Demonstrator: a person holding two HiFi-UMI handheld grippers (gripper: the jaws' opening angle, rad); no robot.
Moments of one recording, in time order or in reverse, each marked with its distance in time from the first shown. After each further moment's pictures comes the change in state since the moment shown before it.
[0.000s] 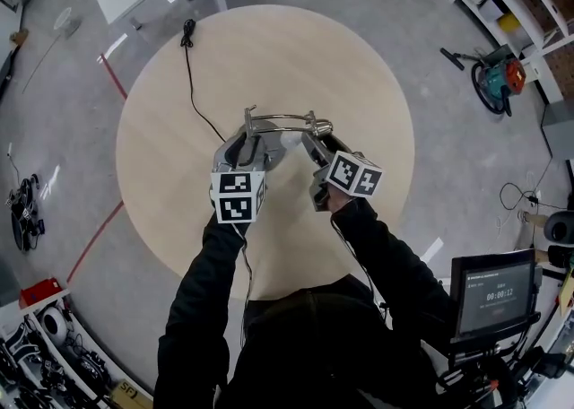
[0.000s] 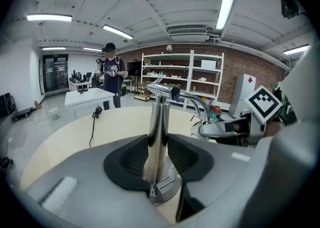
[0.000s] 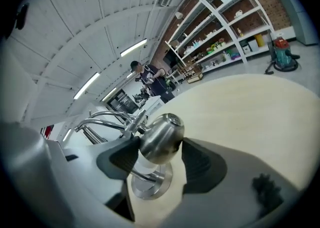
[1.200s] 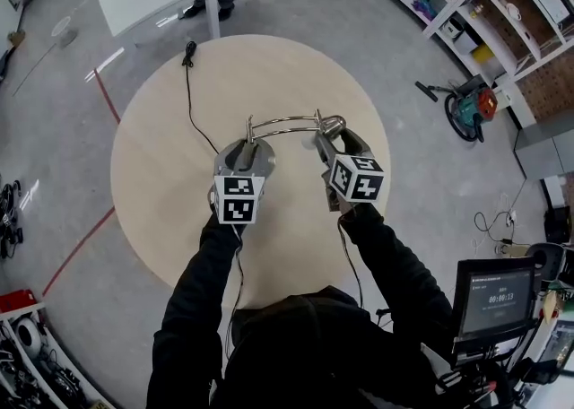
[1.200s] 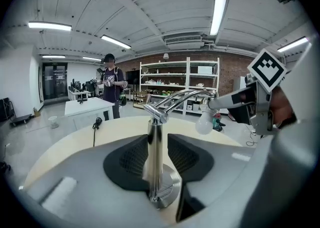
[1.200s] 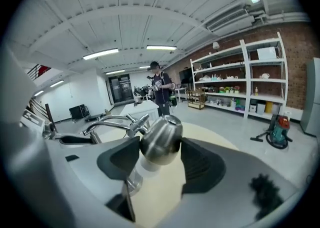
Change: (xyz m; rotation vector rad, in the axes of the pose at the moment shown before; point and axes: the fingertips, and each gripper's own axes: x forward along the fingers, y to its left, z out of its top) left arm -0.021 -0.013 0.026 0.042 -0.080 -0.010; right arm -0.066 0.049 0.100 -0.522 -0.056 -0.193
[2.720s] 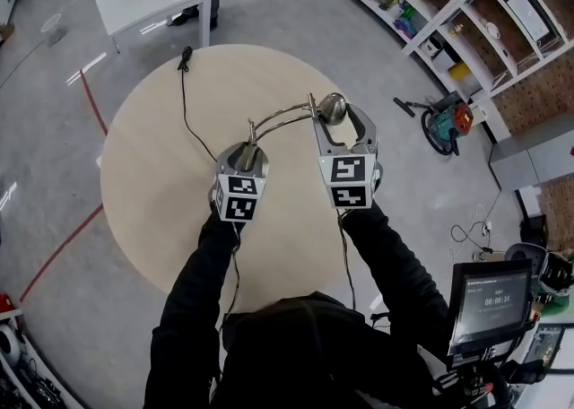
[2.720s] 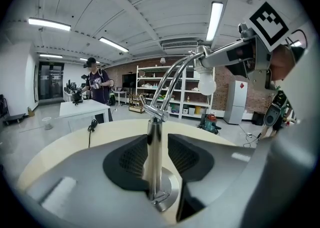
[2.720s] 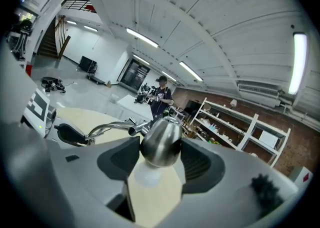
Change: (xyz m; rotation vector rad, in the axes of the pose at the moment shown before) left arm -0.010 0.001 -0.002 0.005 -0.064 -0.053; right arm -0.049 0.077 0.107 -0.661 -0.116 -0.178
